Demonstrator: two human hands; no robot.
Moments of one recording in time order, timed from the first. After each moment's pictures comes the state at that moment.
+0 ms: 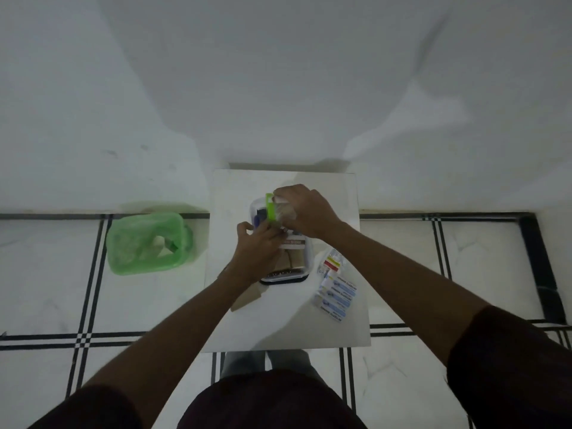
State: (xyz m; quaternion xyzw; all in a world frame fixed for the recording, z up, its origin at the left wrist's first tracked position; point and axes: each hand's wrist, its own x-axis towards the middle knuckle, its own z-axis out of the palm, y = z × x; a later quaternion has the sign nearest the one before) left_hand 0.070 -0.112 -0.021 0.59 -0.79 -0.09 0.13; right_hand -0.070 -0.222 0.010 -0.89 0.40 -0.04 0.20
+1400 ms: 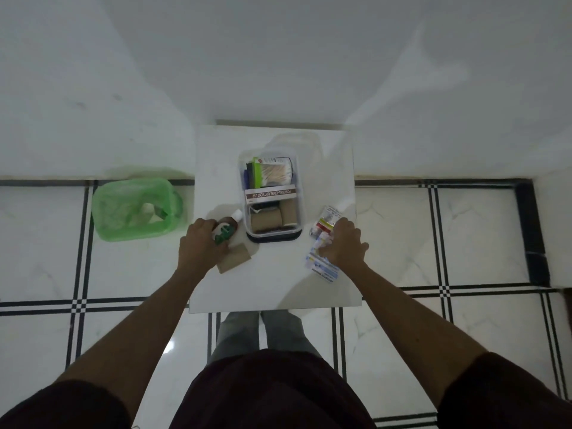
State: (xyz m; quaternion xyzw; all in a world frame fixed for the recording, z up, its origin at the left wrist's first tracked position) left_hand 0.122 -0.038 -0.081 0.80 -0.51 -0.31 0.05; right_hand -0.172 -0.100 -0.070 -0.62 0.73 0.15 0.23
